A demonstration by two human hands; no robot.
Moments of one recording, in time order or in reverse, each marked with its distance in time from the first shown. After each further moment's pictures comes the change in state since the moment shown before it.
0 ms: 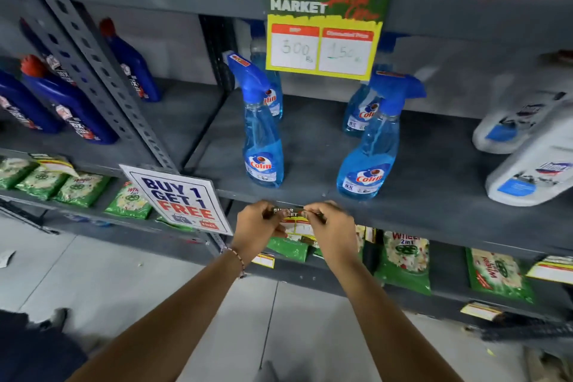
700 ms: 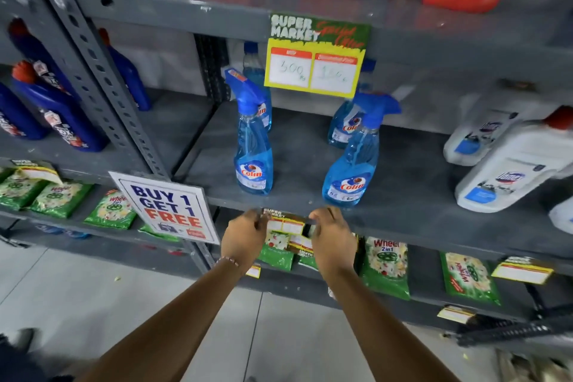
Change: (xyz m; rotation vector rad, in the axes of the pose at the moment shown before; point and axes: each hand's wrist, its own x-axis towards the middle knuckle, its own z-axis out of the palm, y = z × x) left_hand -0.017 0.003 -0.003 0.480 0.145 0.165; right_hand -0.014 -0.005 -0.020 -0.364 0.151 -0.014
